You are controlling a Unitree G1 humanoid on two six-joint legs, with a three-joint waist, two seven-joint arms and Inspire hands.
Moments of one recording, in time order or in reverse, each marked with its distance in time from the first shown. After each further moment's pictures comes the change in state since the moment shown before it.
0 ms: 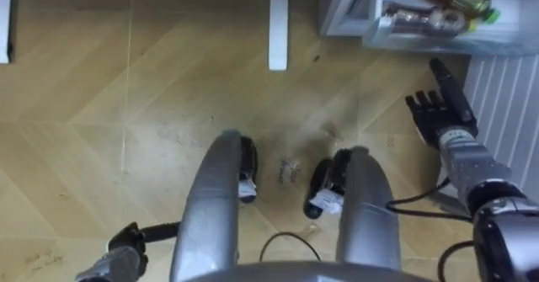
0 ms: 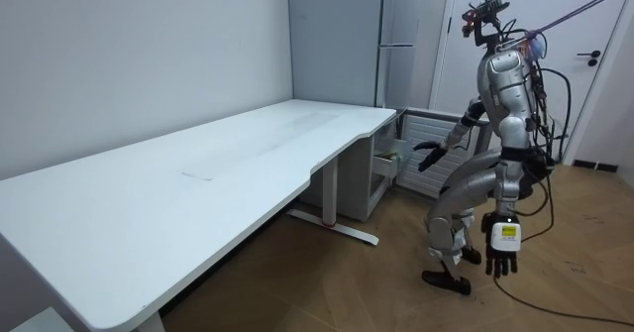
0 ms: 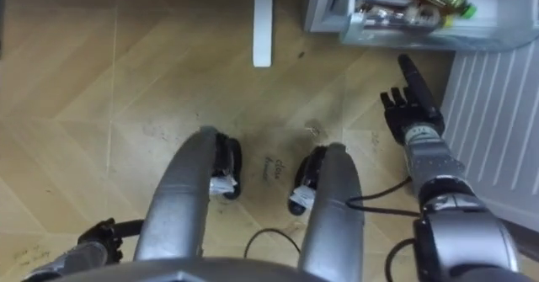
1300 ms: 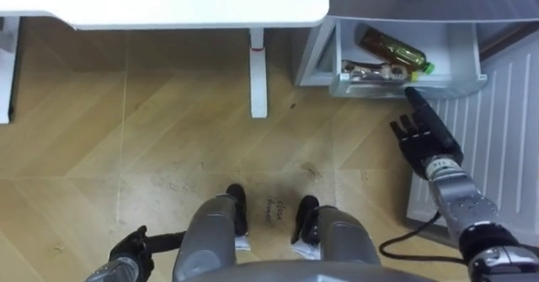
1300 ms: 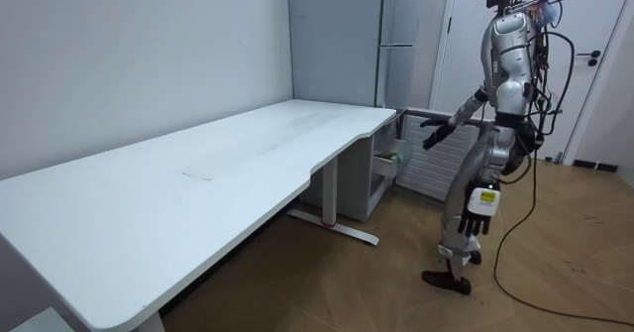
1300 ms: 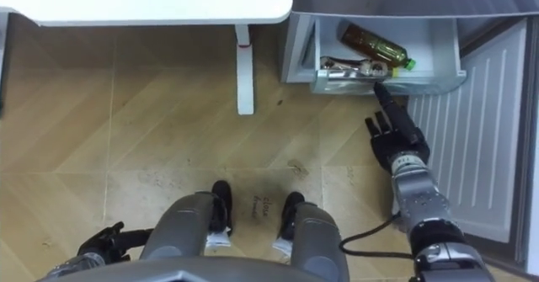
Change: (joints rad) left arm 0.105 0.017 0.004 -0.023 0.000 -0.041 -0.164; right arm 0.312 0.063 0.061 -0.244 -0.109 -0.037 -0.015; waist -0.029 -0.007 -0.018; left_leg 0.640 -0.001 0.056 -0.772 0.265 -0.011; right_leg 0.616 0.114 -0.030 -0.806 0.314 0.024
